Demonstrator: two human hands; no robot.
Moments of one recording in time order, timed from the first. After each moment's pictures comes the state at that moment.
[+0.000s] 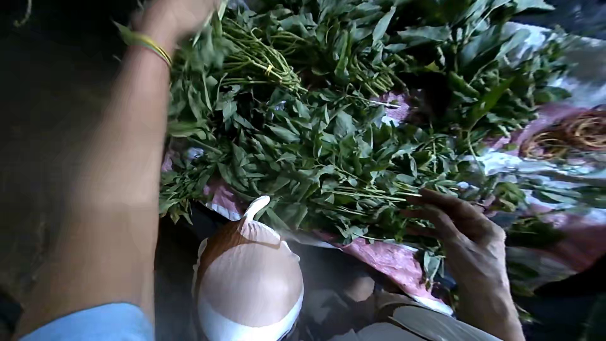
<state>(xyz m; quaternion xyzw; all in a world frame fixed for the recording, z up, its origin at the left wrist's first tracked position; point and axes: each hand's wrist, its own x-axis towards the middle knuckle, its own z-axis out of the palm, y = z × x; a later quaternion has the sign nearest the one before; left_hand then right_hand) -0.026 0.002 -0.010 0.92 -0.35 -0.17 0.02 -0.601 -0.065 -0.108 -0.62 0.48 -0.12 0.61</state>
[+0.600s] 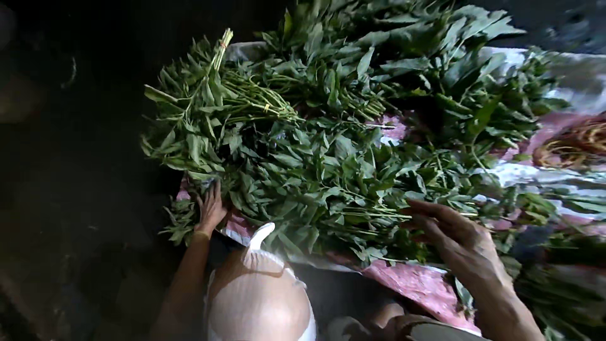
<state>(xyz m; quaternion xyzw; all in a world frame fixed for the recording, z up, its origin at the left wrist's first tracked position) -0.185 0.247 -0.182 0.92 -0.26 -0.28 -0.07 -0.584 -0.068 -0.126 -0.67 0.44 -0.09 0.59</state>
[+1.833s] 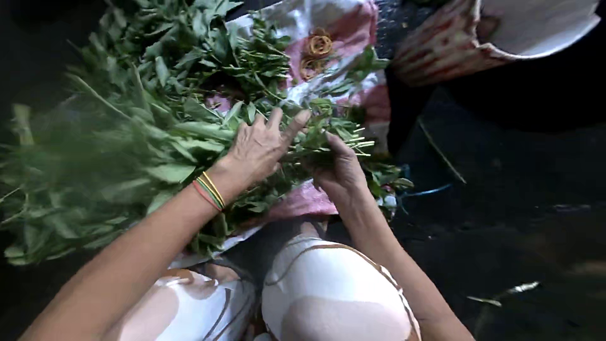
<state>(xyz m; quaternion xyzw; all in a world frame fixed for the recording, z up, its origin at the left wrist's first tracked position) -0.464 -0.090 -0.033 0.49 -0.84 -0.20 -0.08 -0.645 -0.065 -0.082 -0.01 0.52 -0.45 0.73</state>
